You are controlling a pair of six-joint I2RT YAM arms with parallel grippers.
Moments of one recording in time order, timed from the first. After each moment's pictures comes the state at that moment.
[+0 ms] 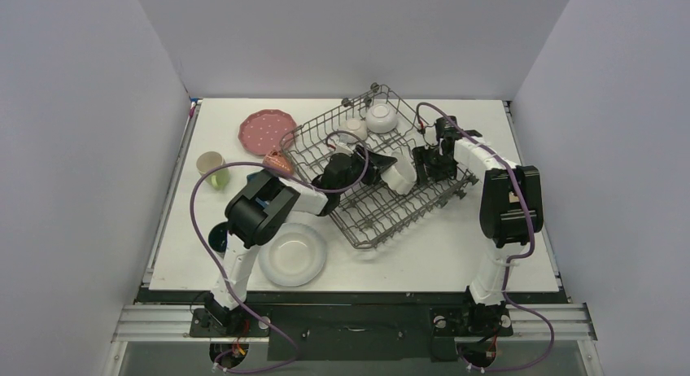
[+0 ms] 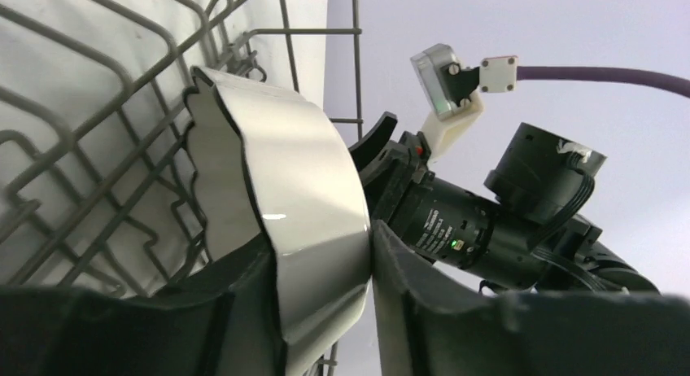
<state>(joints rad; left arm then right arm) -0.71 2.18 1.17 0.89 0.10 -1.51 0.13 1.93 1.40 -0.66 -0.15 -0.12</state>
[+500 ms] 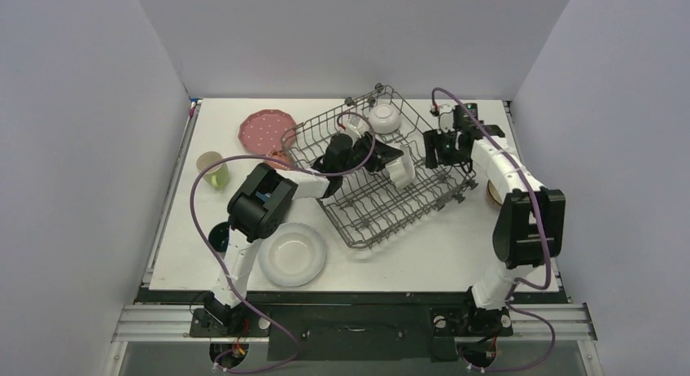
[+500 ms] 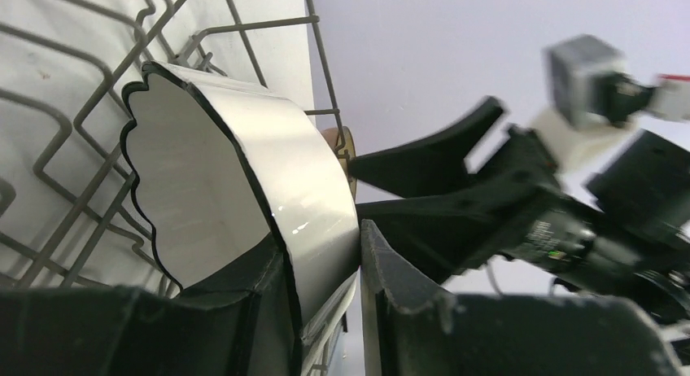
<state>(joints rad) -0.66 2.24 1.39 0.76 0.34 -1.41 0.09 1.77 1.40 -0.67 -0.18 -0.15</state>
